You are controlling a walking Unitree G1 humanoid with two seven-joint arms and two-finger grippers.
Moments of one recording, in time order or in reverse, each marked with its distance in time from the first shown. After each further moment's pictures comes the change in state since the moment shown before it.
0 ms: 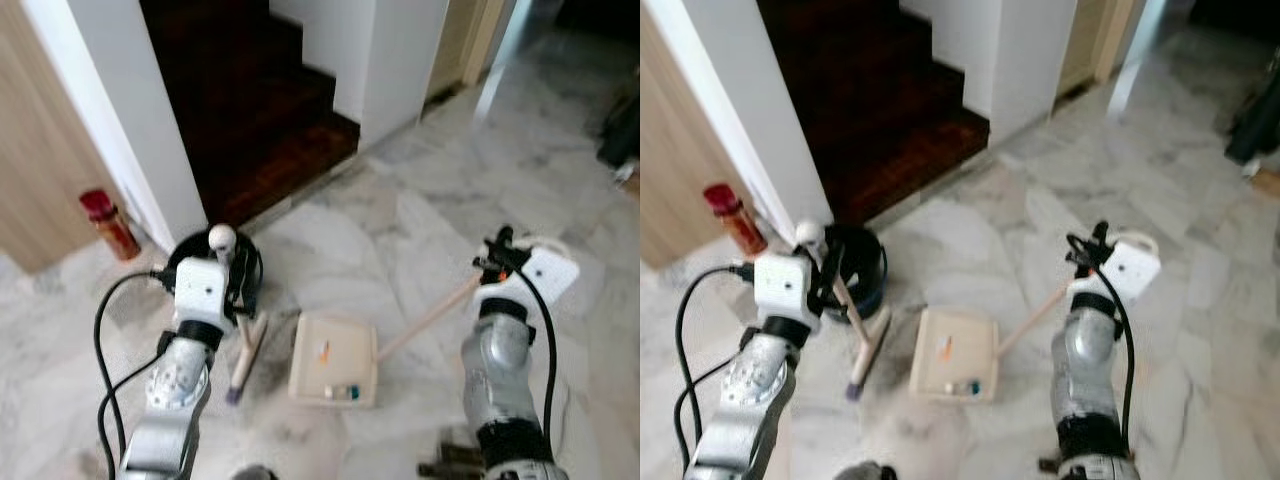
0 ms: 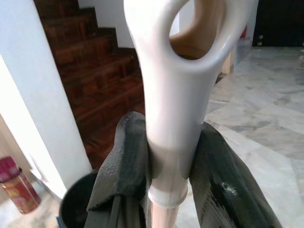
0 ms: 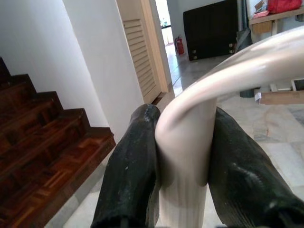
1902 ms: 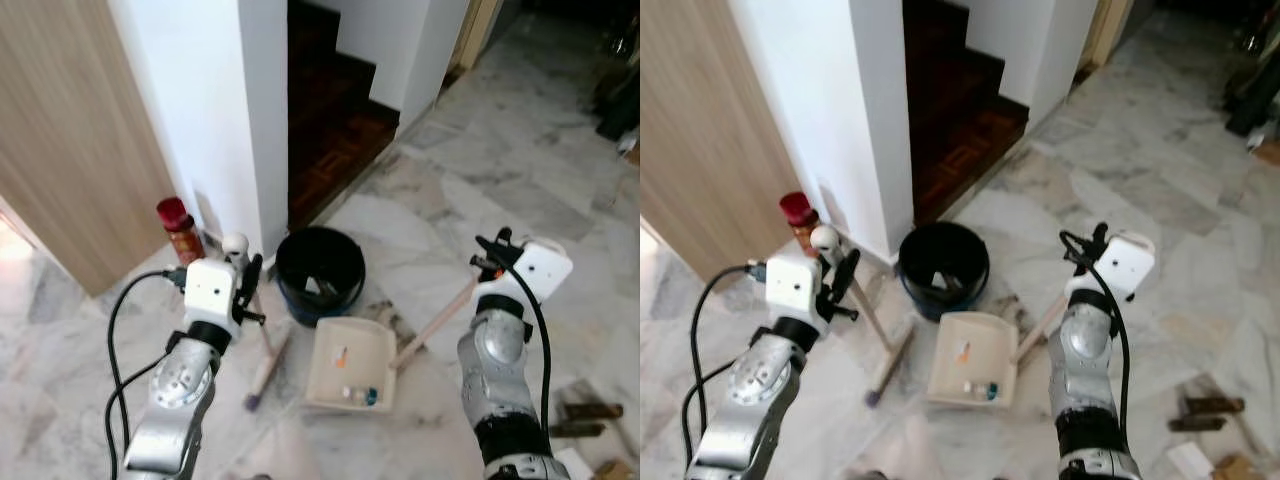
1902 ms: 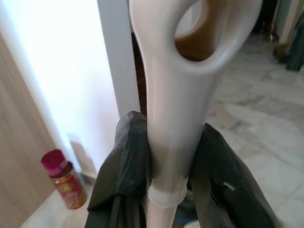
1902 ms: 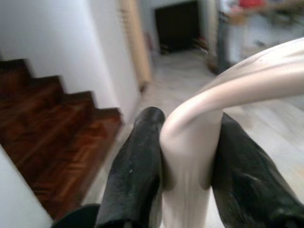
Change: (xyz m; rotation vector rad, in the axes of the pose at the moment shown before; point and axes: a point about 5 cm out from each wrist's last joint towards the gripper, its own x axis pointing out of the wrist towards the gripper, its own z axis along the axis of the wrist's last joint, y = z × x) left arm 0.000 -0.005 -0.004 -0.020 0.040 -0.075; right arm 0.002 -0.007 -0.005 -0.036 0.043 -0.087
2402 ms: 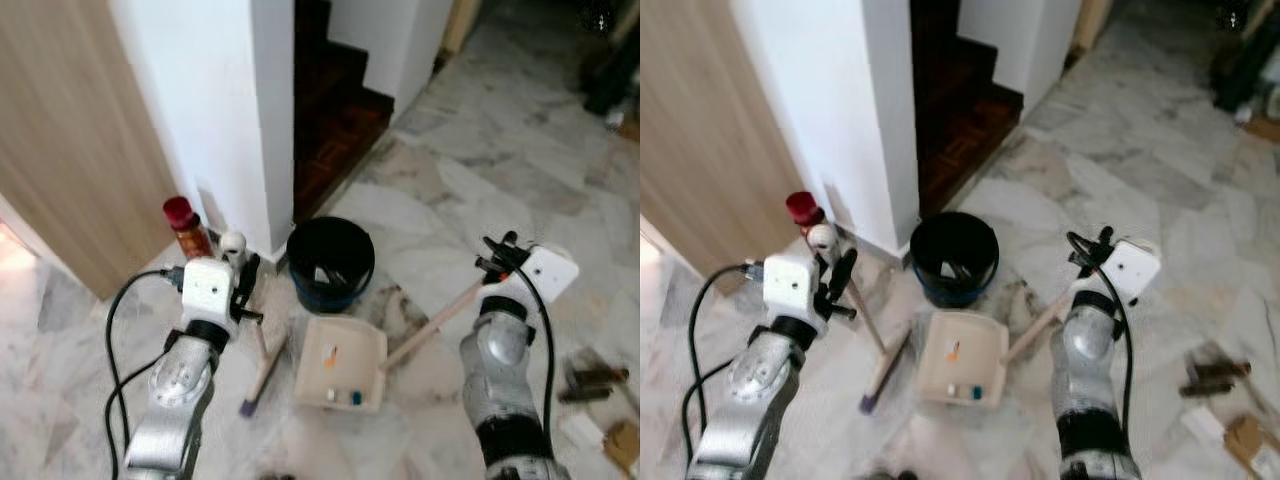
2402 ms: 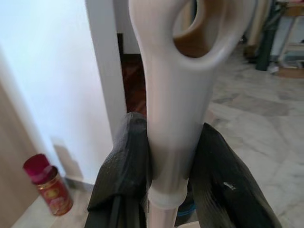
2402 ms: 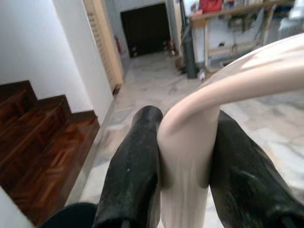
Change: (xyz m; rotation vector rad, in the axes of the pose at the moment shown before) left arm 0.003 -0.009 0.002 -0.023 -0.010 -0.037; right arm 0.001 -0.011 0.000 0.005 -0.001 -0.054
